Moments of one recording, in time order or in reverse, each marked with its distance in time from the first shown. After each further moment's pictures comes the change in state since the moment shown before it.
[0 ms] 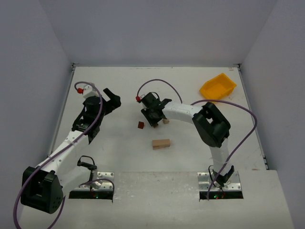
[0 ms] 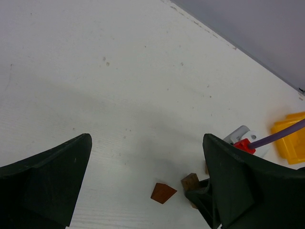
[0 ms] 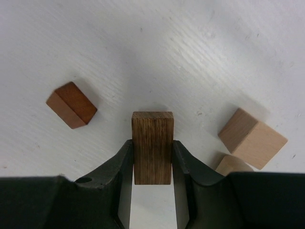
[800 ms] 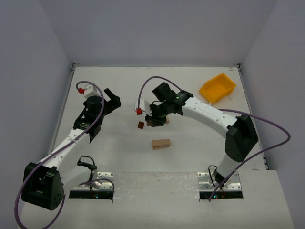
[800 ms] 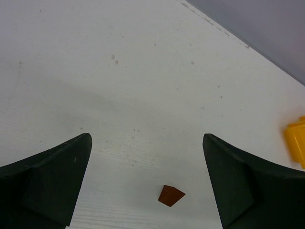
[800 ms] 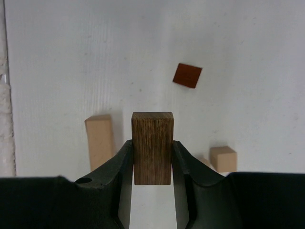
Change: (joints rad) left arm 0.000 0.033 0.000 0.008 -0.020 0.013; right arm -0.028 -0.344 0.021 -0.275 -0.548 -0.860
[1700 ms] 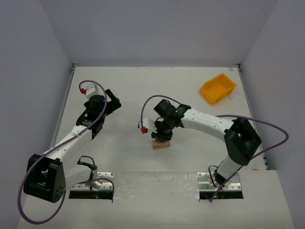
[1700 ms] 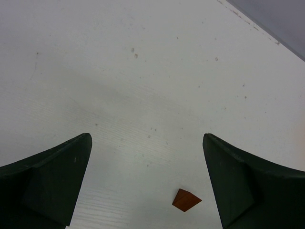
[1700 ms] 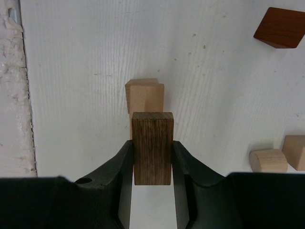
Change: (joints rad) left arm 0.000 0.088 0.013 -0.013 -0.056 0.000; right arm 0.060 -0.052 -0.275 0.006 0.054 -0.034
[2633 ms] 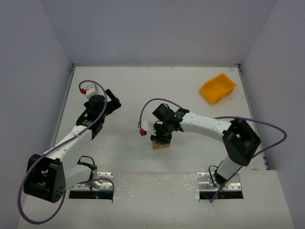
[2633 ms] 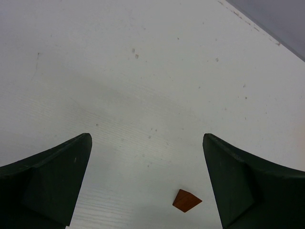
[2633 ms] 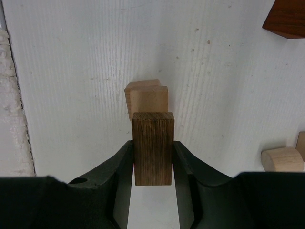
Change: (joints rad) left arm 0.000 0.000 0.000 0.000 -0.004 0.000; right arm 0.039 0.000 -0.060 0.078 0.064 0.082
